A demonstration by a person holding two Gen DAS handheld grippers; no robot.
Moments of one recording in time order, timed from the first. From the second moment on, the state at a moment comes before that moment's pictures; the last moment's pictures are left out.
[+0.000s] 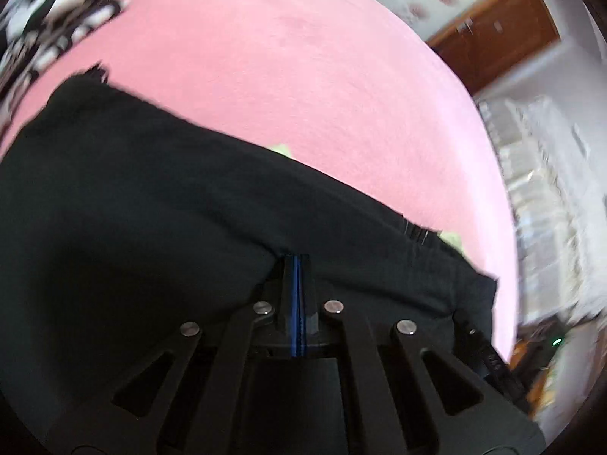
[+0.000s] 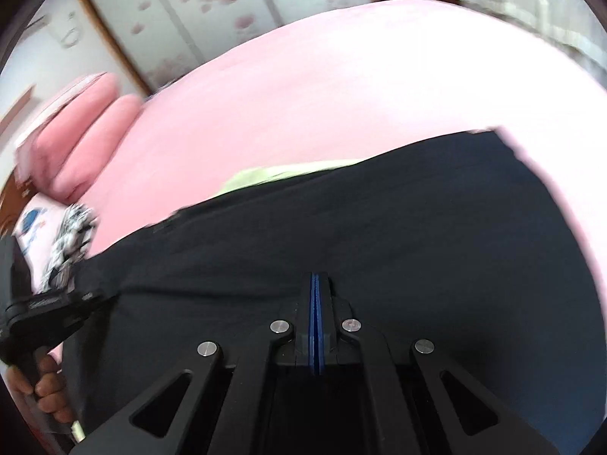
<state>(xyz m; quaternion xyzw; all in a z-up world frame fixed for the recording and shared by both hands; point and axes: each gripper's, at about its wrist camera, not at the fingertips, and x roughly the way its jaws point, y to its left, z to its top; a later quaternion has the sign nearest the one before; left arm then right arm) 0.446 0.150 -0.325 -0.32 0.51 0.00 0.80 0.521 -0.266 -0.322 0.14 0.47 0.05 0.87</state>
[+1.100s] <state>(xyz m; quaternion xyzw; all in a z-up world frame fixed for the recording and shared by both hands) 0.257 0.245 -0.264 -0.34 0.52 0.18 0.76 0.484 -0.201 -0.258 0.17 0.52 0.05 0.83</state>
